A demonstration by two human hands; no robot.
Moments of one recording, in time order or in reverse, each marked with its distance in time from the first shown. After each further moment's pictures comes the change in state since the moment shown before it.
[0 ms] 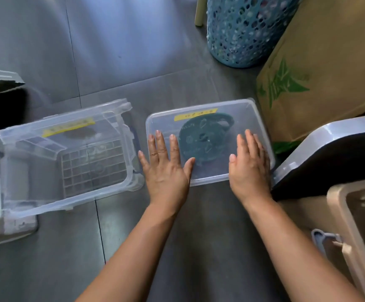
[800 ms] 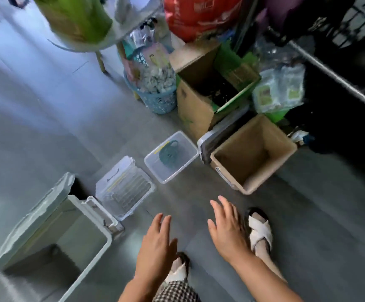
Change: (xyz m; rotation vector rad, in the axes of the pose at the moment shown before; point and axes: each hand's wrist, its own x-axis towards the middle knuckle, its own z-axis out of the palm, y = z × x) left_hand -0.241 -0.029 -0.408 -0.046 -0.484 0.444; right_hand -0.227 -0.163 -0.364 0.028 -0.076 0.289
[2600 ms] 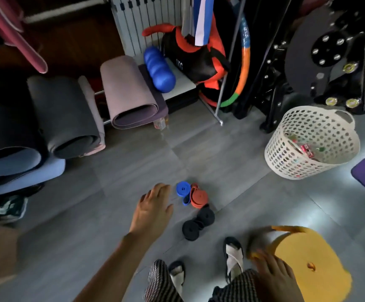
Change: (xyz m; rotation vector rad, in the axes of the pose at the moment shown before) left_hand -0.699 0.601 0.362 0.434 -0.147 1.628; right_hand -0.856 0.488 -0.053 -0.417 0.697 1.015
